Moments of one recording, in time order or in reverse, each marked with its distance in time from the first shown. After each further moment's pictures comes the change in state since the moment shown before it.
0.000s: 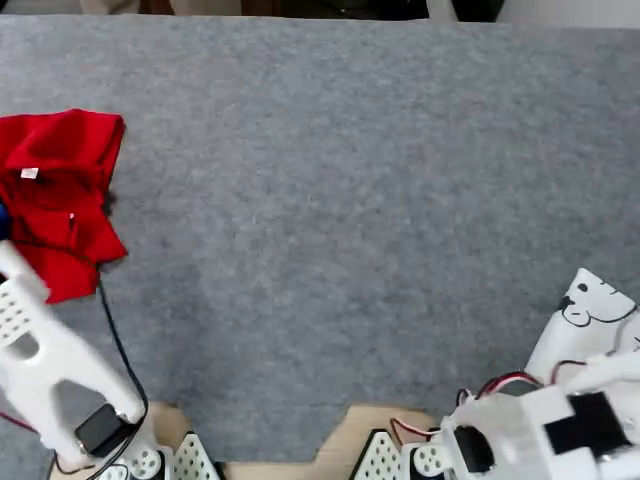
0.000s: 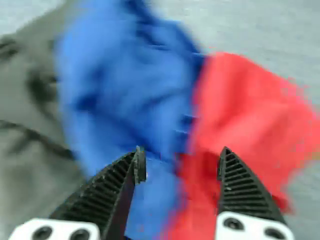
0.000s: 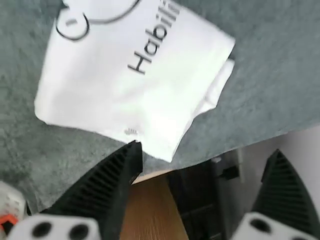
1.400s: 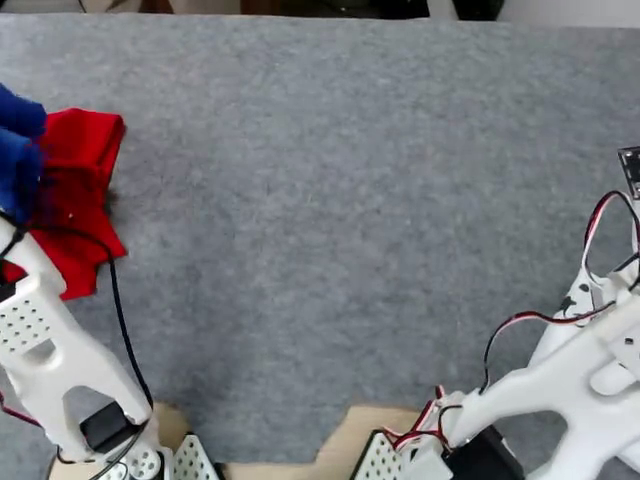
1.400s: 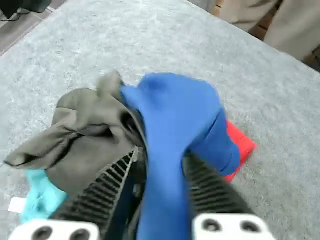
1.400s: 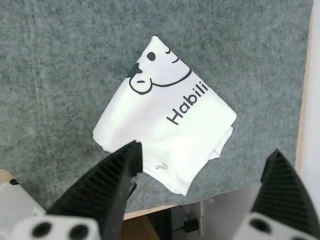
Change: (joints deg) left arm 8.5 -18.3 0.0 3.5 1.1; right arm -19.6 -30.0 17.9 0.0 -6.1
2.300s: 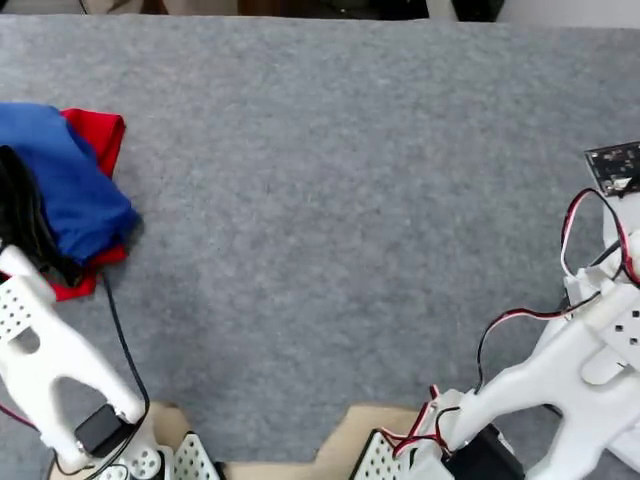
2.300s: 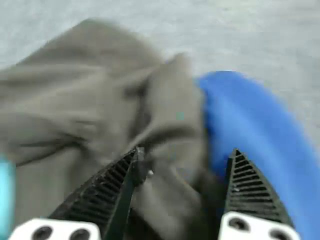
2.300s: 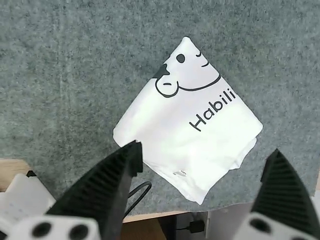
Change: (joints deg) left arm -8.6 28.7 0.0 -20.0 18.0; right arm -4.5 -0.1 5.3 0.0 -1.1
